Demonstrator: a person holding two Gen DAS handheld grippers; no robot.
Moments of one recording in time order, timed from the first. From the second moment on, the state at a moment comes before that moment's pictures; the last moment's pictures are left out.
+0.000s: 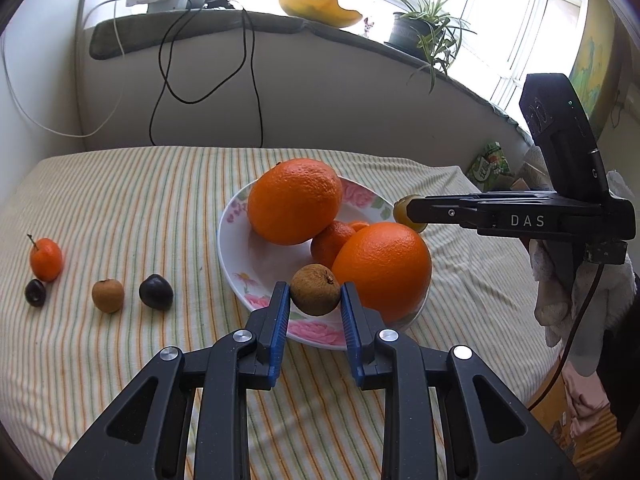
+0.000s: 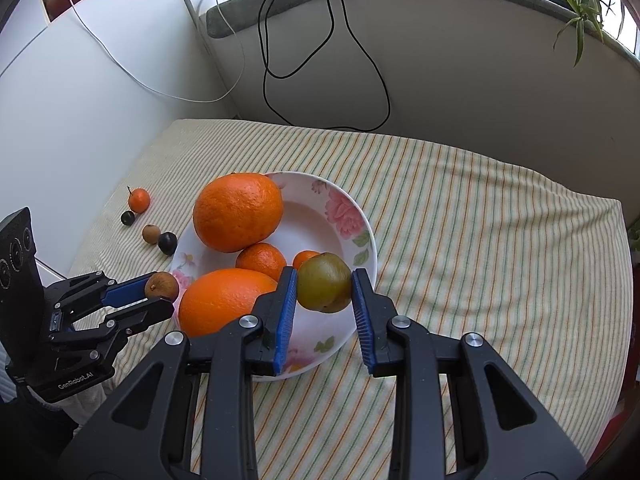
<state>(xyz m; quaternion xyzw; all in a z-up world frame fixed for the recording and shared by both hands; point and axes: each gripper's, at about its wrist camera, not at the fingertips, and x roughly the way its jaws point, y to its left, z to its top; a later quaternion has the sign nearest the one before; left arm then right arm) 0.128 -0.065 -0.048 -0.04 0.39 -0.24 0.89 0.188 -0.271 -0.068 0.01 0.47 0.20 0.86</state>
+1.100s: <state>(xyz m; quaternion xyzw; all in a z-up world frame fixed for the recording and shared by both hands) 0.116 -0.046 -0.034 -0.03 0.38 -0.19 0.91 0.179 -0.252 -0.041 -0.01 0.43 0.20 0.88</state>
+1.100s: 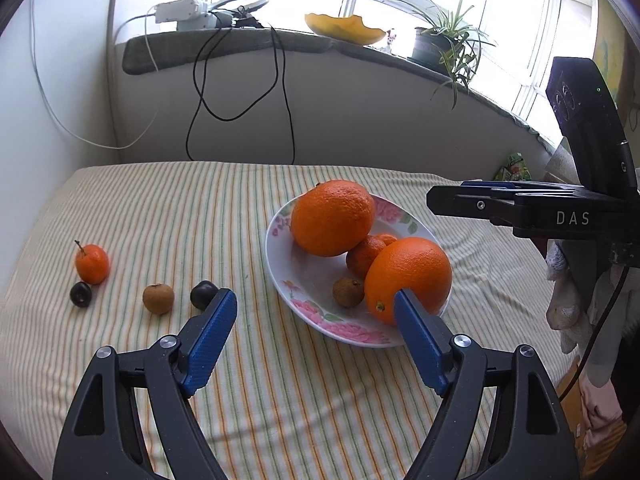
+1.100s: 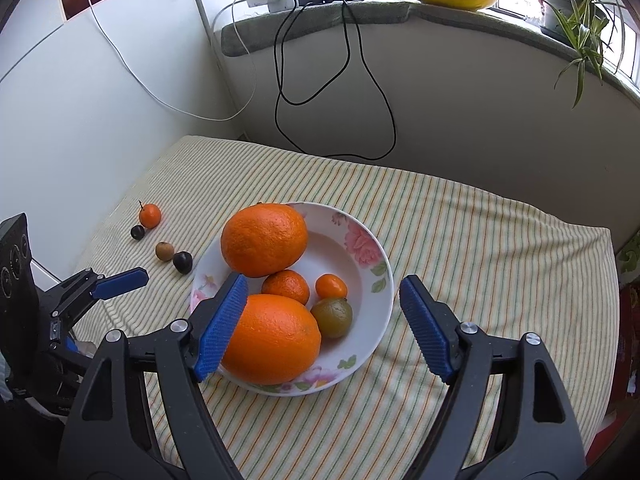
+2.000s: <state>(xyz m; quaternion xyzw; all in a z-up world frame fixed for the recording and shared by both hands) 0.117 0.037 -0.038 -0.06 0.37 -0.14 0.92 0.181 -0.160 -0.024 -0.02 0.42 0.26 0.87</state>
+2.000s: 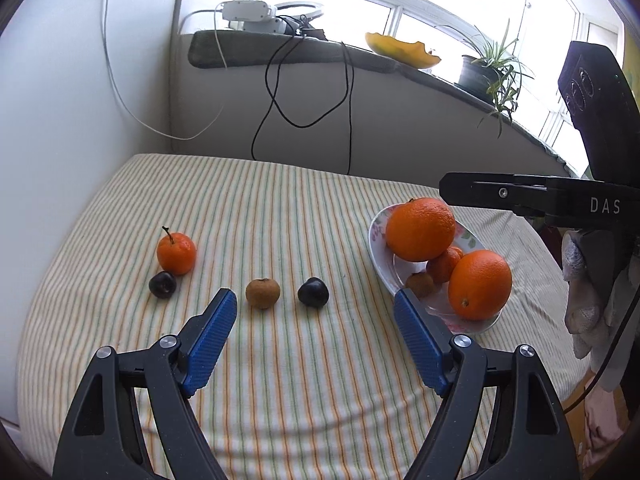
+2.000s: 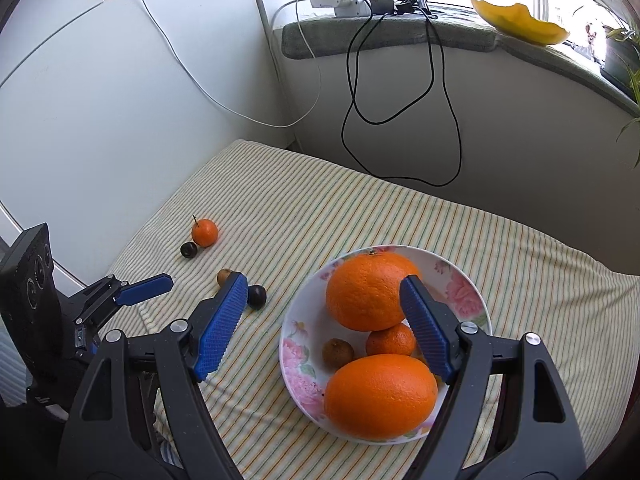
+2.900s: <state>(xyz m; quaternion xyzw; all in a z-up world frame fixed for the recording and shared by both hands) 0.141 0.133 -0.079 -0.13 0.40 -0.09 0.90 0.209 -0.050 -0.045 0.01 0.46 0.35 0.82</state>
